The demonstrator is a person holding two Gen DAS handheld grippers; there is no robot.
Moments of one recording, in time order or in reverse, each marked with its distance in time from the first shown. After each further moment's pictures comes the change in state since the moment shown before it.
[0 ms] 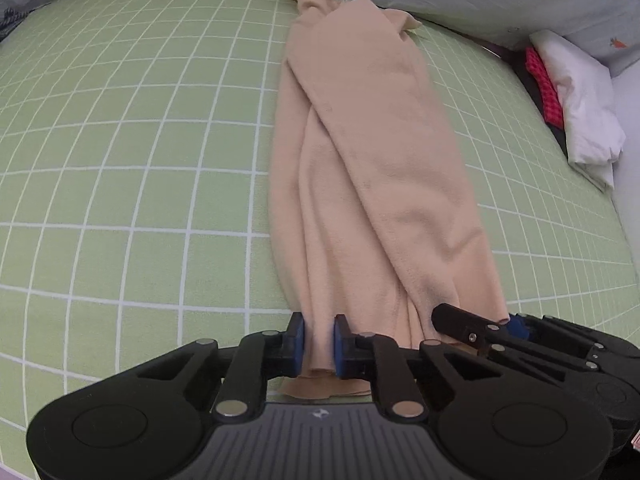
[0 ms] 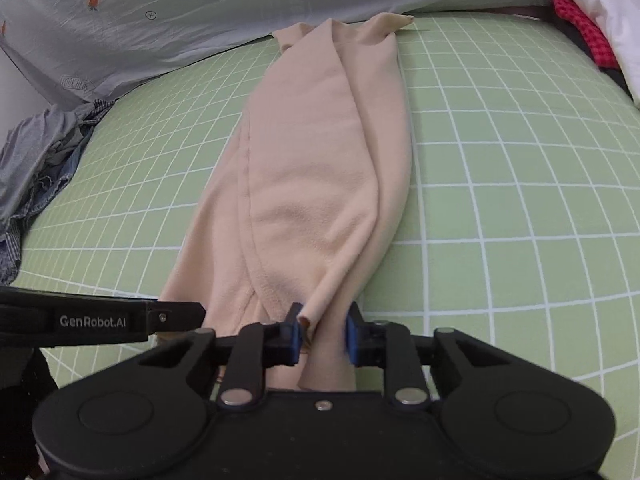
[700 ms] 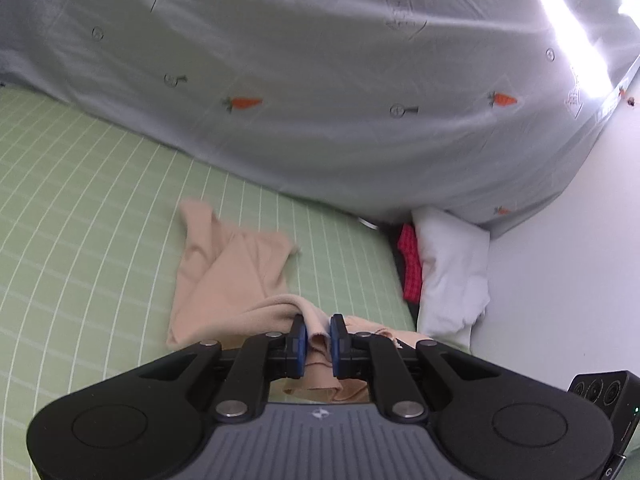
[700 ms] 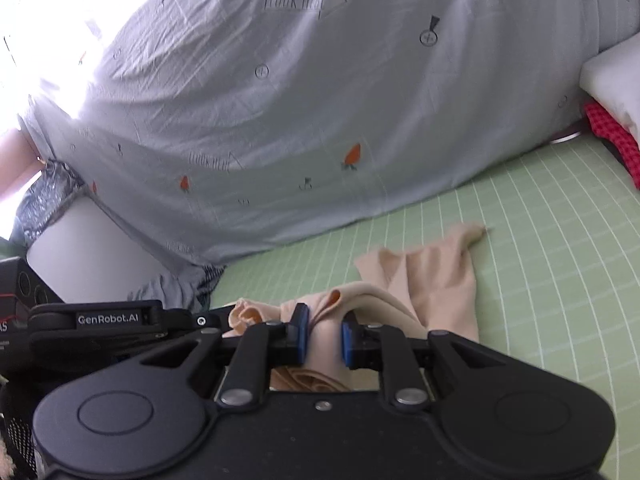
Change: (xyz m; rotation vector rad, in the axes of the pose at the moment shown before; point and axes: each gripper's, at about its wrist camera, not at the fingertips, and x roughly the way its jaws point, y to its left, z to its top) left arm -0.152 -0.051 0.119 -0.098 -0.405 -0.319; right arm -0.124 -0.018 0.131 0.091 -0.370 0.336
